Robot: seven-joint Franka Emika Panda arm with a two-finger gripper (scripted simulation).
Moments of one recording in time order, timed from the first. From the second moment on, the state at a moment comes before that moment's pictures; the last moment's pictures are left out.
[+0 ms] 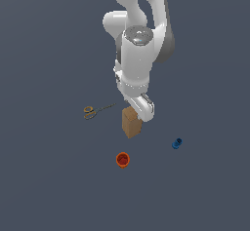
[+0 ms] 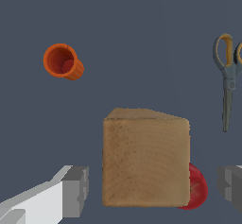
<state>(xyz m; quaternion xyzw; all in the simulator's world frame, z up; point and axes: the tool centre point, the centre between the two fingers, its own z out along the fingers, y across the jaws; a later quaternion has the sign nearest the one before) -0.014 0.033 0.194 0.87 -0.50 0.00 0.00</state>
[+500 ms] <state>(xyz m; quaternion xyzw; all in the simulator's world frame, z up) -0.014 0.033 0.187 0.86 -0.51 0.00 0.00</state>
